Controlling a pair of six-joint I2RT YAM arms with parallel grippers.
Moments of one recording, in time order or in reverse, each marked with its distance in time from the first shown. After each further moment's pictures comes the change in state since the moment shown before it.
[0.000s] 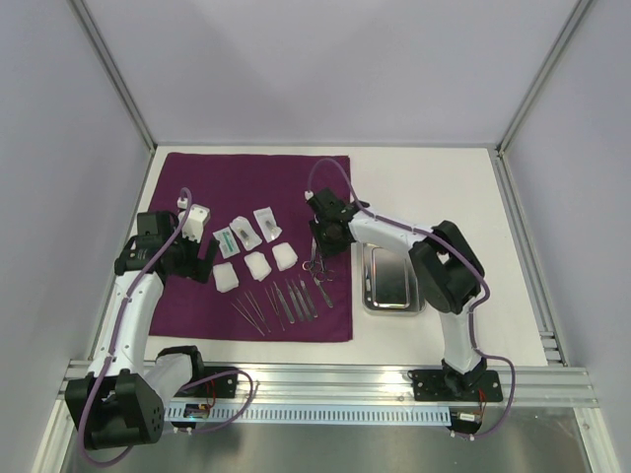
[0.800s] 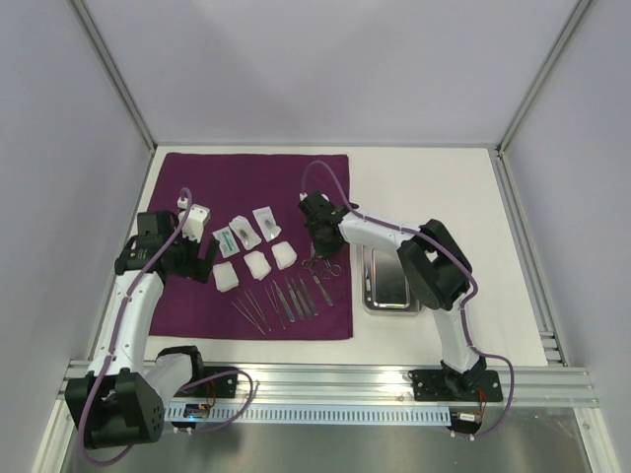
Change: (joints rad) left arm 0.000 0.004 0.000 0.002 0.000 0.000; right arm 0.033 0.079 0.064 -0.021 0.093 0.026
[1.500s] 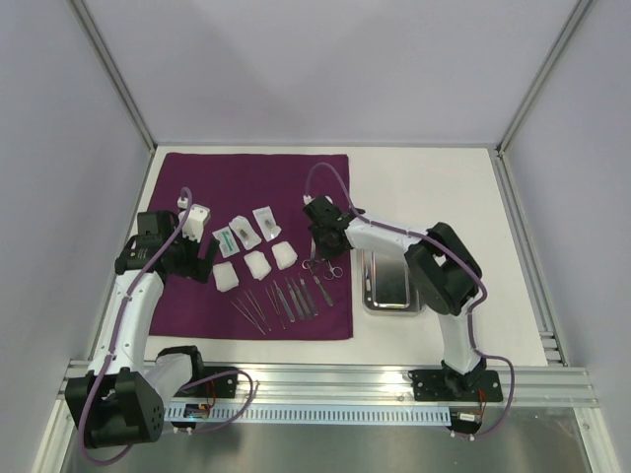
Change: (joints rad) left arm 0.000 0.003 0.000 0.003 0.000 0.000; right arm 0.007 -0.072 -0.104 0.079 0.002 0.001
